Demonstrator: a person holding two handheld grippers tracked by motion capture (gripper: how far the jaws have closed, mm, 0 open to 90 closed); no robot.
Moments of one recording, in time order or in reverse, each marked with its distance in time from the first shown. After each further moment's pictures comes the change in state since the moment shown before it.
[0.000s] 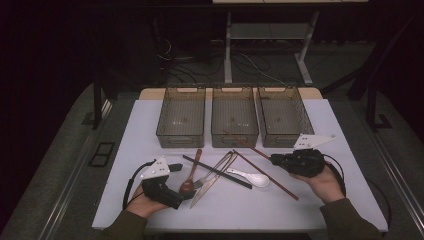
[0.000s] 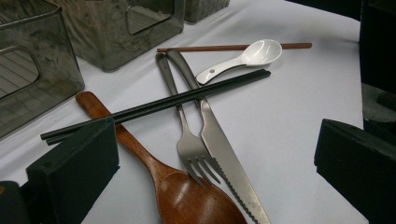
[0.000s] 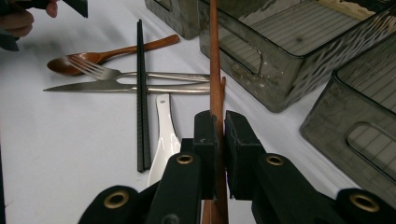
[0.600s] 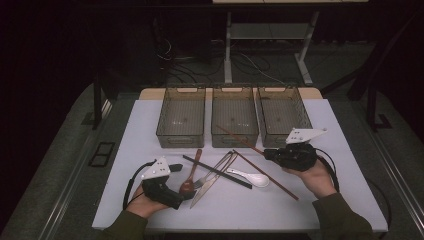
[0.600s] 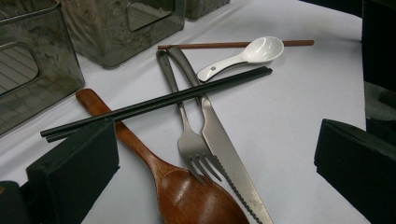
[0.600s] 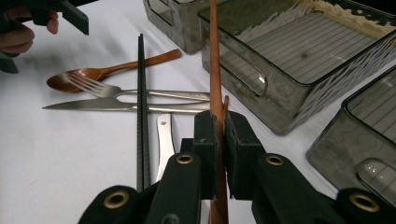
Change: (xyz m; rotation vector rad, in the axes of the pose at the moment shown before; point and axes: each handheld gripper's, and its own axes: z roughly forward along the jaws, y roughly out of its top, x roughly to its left) left arm -0.001 0.000 0.000 0.005 0.005 -0.005; right arm 0.000 0.018 0.013 -0.012 0.009 0.000
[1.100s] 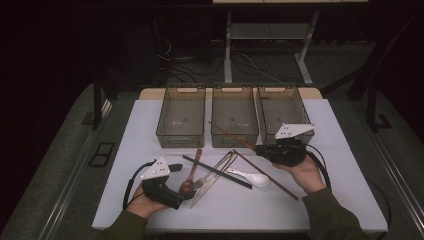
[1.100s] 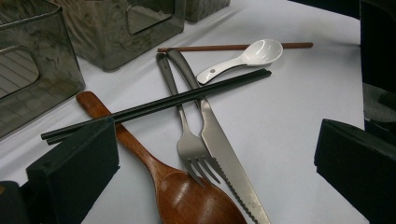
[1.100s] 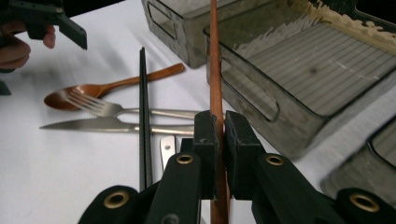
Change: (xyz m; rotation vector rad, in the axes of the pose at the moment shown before) left arm -0.001 0.001 -0.001 -0.010 0.002 0.009; right arm 0.007 0.019 0.019 -0.001 0.001 0.000
